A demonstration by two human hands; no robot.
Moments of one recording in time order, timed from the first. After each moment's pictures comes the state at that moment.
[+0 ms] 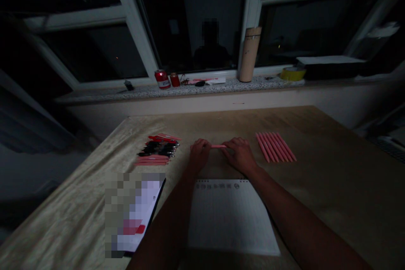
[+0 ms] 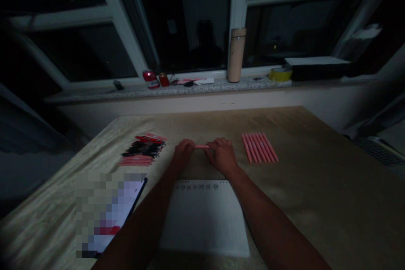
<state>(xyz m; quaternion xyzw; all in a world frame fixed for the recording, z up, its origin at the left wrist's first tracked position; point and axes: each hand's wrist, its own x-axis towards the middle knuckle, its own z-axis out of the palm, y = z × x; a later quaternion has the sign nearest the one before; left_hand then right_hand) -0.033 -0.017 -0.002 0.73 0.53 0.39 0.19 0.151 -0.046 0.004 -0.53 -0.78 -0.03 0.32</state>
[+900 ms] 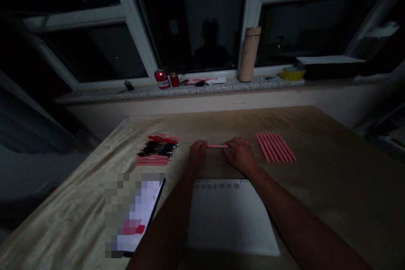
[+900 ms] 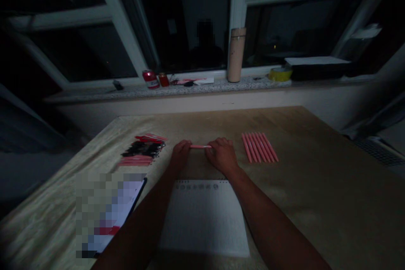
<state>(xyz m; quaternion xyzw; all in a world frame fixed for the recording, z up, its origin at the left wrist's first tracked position) -0.034 -0.015 -0.003 0.69 0.52 0.44 0.23 0.151 -0.046 0.005 -0.55 -0.77 -0.02 0.32</state>
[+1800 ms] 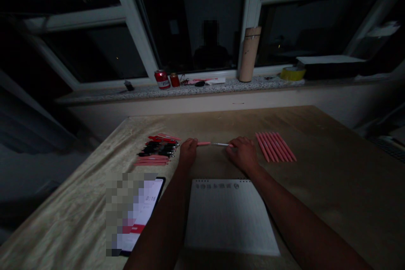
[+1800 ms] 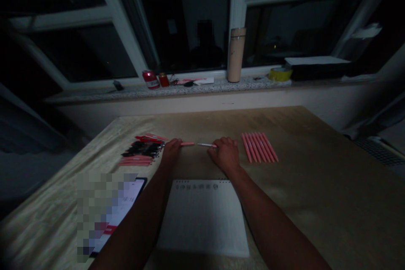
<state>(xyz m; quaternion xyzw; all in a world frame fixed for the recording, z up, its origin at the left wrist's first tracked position) -0.067 -0.004 -0.001 0.67 0.55 0.46 0.21 0.154 -0.046 0.008 -0.62 -0.73 -0.01 0.30</state>
